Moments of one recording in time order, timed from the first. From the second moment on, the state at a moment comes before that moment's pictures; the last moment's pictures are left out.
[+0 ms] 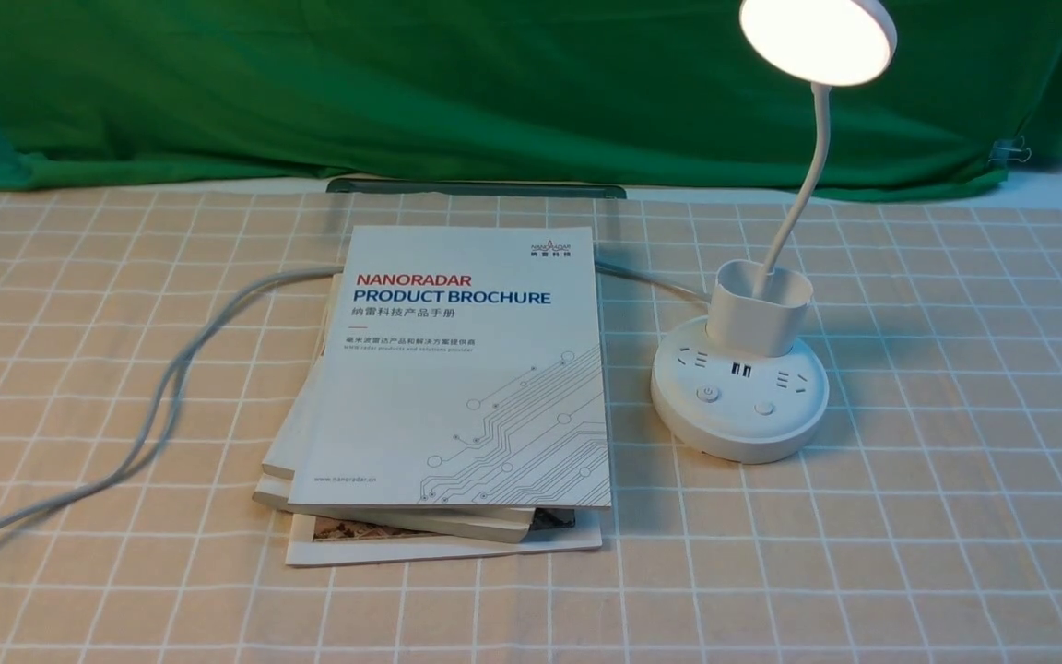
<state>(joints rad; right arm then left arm) -0.01 0.00 0.01 -0.02 0.15 0.06 -0.02 0.00 0.01 -0.03 0.21 -0.02</state>
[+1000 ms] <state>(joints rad) -0.07 0.00 0.01 -0.02 0.22 0.08 -0.02 0.00 0.01 -0.03 0.21 -0.02</state>
